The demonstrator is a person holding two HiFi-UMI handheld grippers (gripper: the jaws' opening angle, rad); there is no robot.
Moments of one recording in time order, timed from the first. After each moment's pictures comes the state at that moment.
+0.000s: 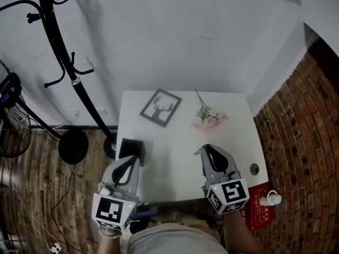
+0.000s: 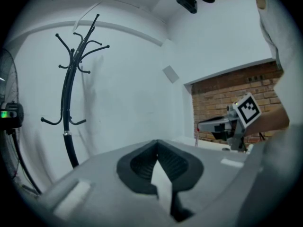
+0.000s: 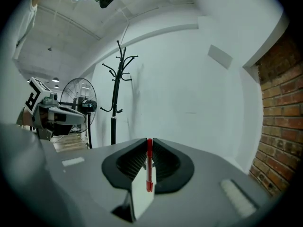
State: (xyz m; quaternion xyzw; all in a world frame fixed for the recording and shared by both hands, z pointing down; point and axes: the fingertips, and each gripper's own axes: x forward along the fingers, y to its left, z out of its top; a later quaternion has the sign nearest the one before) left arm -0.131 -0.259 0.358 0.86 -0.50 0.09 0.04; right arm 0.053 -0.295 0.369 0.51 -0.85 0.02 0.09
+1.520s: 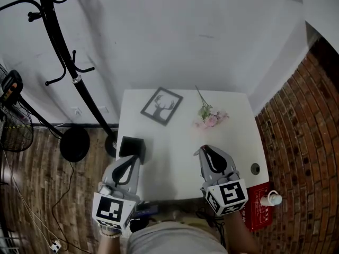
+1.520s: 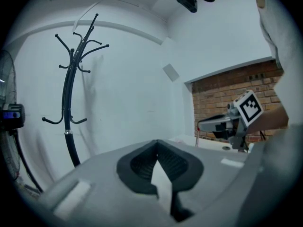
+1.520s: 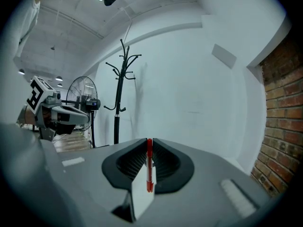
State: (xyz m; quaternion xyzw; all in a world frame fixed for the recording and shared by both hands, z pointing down) left arm -0.129 -0.257 0.360 0.86 -0.50 0.10 0.03; right arm 0.047 -0.290 0.371 0.50 -0.86 0.02 0.10
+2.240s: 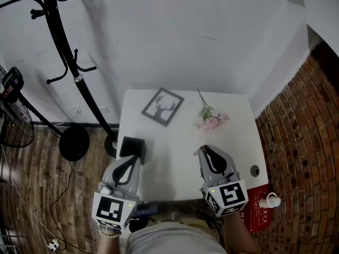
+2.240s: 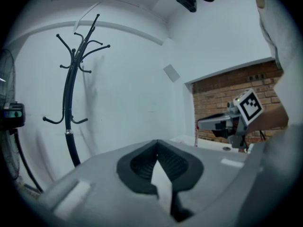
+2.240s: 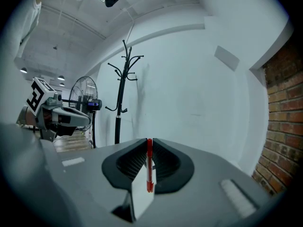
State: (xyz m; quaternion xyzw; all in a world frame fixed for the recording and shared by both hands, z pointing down) left arm -0.131 -0.256 0.360 0.86 -0.50 0.10 0.04; right arm 0.040 -0.290 0.363 0.49 -0.87 0.01 0.10
